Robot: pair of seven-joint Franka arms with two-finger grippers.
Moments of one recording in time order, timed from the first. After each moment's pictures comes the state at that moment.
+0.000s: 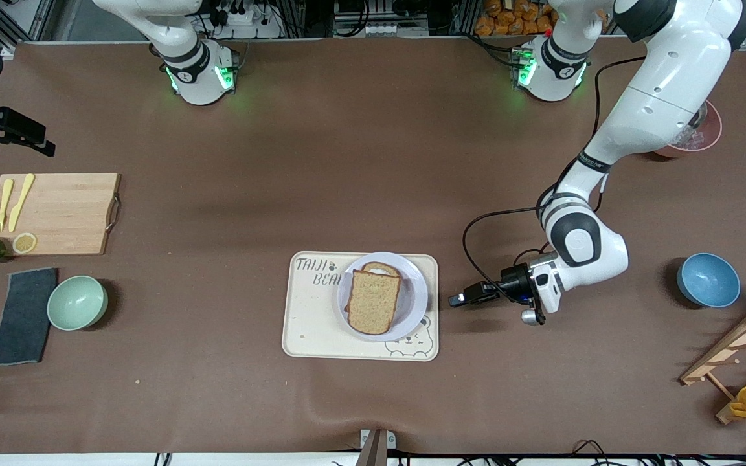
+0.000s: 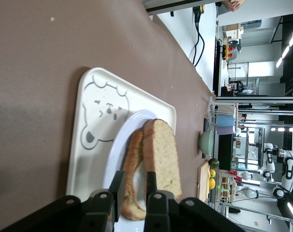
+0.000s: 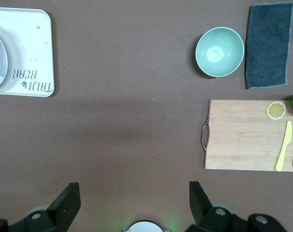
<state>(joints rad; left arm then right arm) 0.08 0.77 -0.42 -1.67 -1.36 2.40 0.73 -0.06 -0.01 0.00 -1.50 0.05 1.40 -0.08</state>
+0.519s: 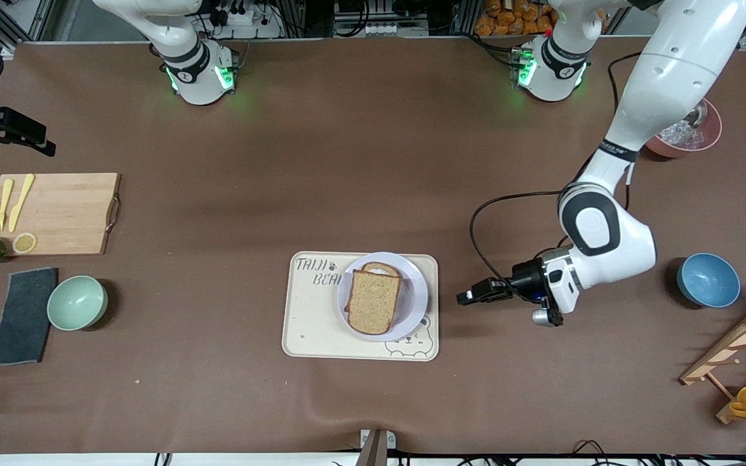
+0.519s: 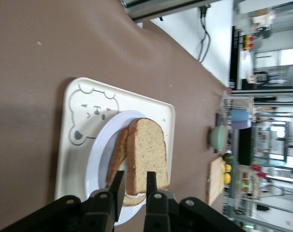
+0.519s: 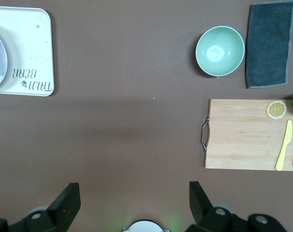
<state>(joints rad) 0.09 0.62 -0.42 -1.68 -1.05 2.40 0.42 -0.06 -0.01 0.00 -1.50 0.05 1.40 -0.08</state>
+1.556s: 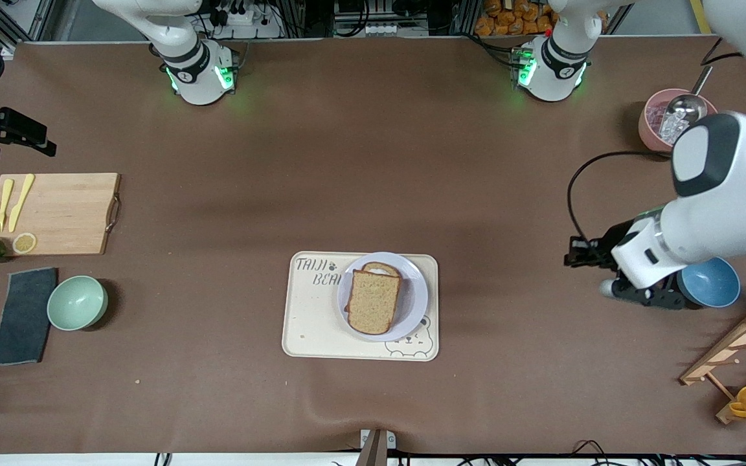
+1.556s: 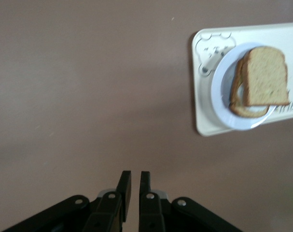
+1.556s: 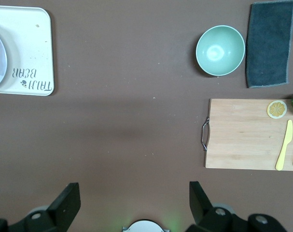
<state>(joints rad) 0.20 0.39 -0.44 -1.42 -0.07 1.72 -0.03 -0.06 -0.01 0.00 -1.51 0.05 1.40 -0.08</state>
